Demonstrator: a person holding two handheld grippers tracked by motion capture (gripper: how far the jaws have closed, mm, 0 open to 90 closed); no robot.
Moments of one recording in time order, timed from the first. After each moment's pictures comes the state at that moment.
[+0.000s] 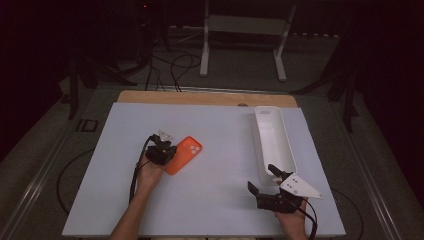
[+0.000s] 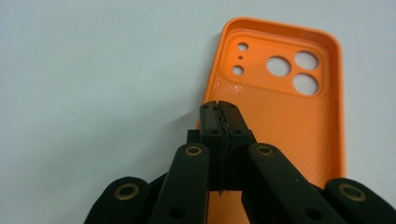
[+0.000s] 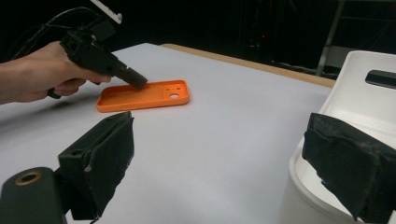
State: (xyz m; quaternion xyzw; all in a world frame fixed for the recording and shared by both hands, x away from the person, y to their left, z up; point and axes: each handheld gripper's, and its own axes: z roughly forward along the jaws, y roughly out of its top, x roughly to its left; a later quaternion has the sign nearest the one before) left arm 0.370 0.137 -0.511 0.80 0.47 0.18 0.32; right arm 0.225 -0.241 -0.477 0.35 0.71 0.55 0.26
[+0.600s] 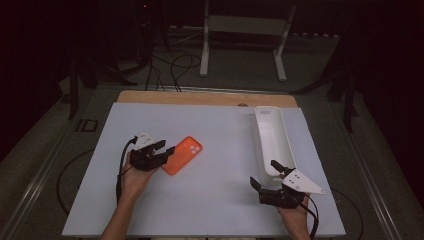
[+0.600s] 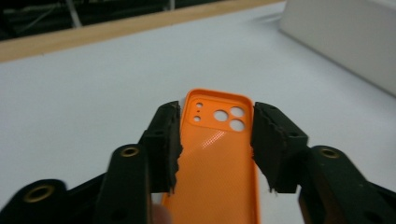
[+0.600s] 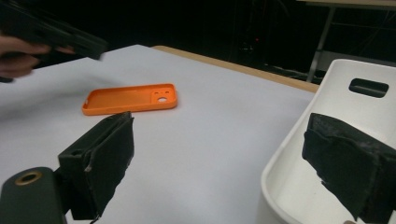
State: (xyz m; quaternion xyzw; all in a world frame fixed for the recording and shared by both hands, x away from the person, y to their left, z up) left arm 0.322 0.179 -0.469 0.76 0.41 0.19 0.46; right arm 0.235 -0.247 -0.474 0.35 0.71 0.54 0.27
